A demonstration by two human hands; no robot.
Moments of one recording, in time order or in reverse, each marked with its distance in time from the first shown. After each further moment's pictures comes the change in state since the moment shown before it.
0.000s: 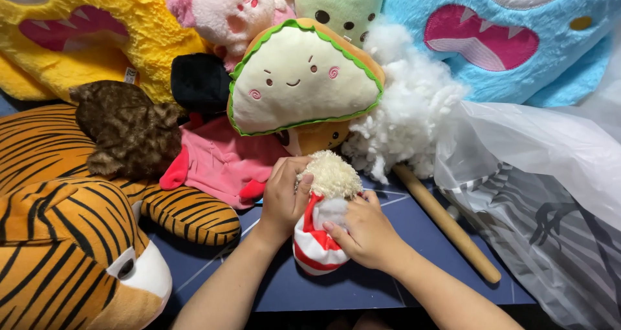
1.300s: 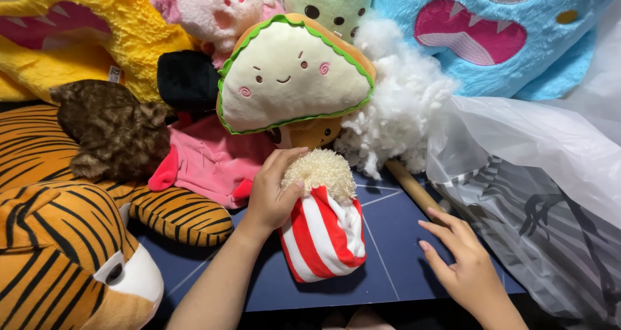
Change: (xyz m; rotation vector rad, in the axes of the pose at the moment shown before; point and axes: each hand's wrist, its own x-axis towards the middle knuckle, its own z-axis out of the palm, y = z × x) left_hand 0.009 0.003 -0.016 -0.094 -0.239 -0.261; right_hand -0.120 -0.006 -0.089 -0.090 0.250 0.485
